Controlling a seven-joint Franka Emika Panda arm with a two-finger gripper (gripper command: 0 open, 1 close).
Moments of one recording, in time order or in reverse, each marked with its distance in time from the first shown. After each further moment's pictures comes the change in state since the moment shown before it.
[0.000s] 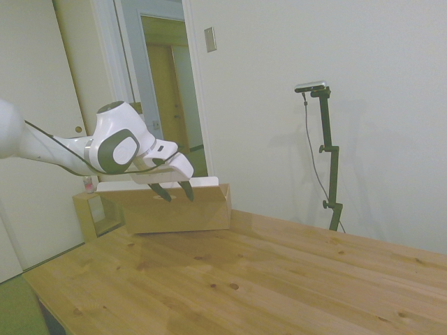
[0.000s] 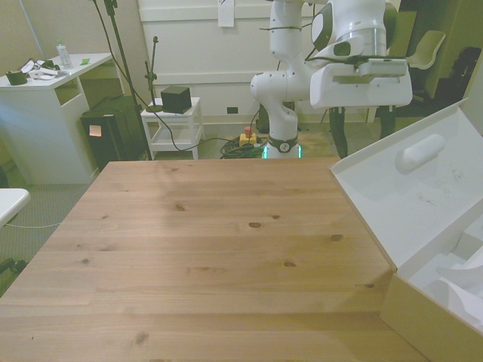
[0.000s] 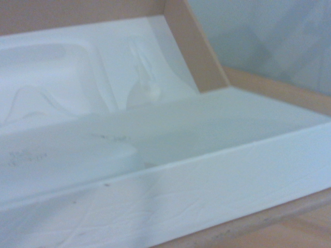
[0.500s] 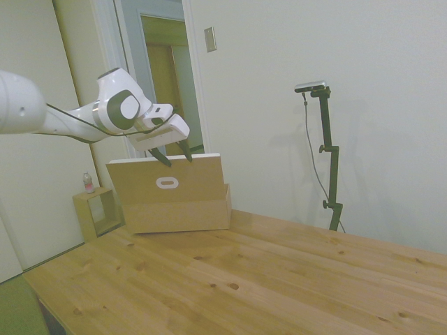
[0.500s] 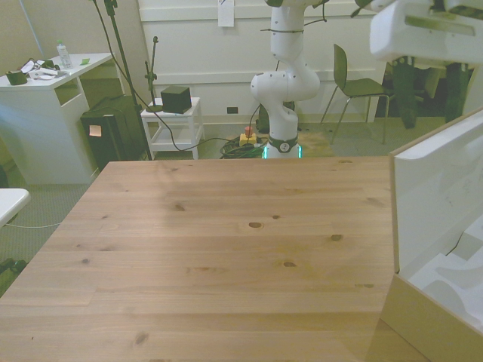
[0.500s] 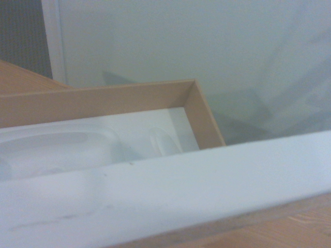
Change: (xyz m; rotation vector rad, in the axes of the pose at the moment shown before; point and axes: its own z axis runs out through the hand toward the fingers) arm 0.057 -0.113 0.013 -0.036 0.007 -0.063
